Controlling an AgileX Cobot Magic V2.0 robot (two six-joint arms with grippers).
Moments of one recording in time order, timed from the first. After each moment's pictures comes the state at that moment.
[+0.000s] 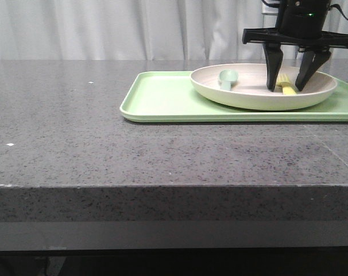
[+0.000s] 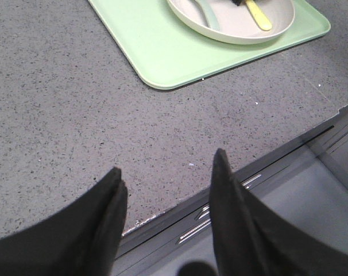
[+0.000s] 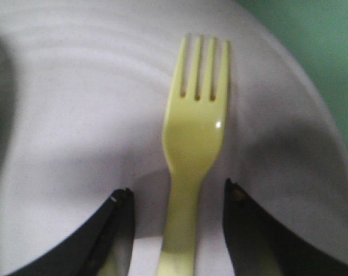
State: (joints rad) left arm -0.34 0.68 -0.80 -0.42 0.85 0.30; right arm 0.16 2.12 -2.00 0.02 1.24 0.33
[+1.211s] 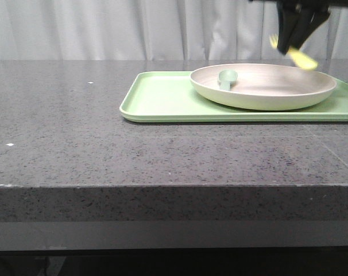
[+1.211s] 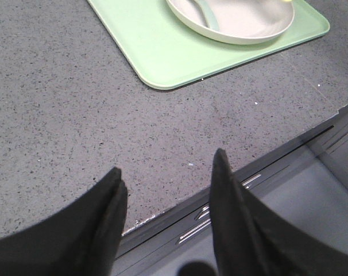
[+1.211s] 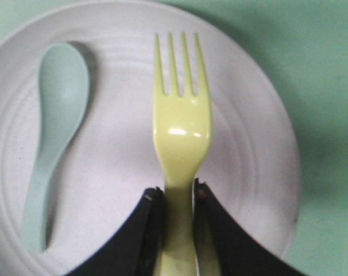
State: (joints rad) left arm -0.34 0.68 -0.80 -0.42 0.85 0.30; right arm 0.16 1.97 -2.00 0.04 1.24 0.20
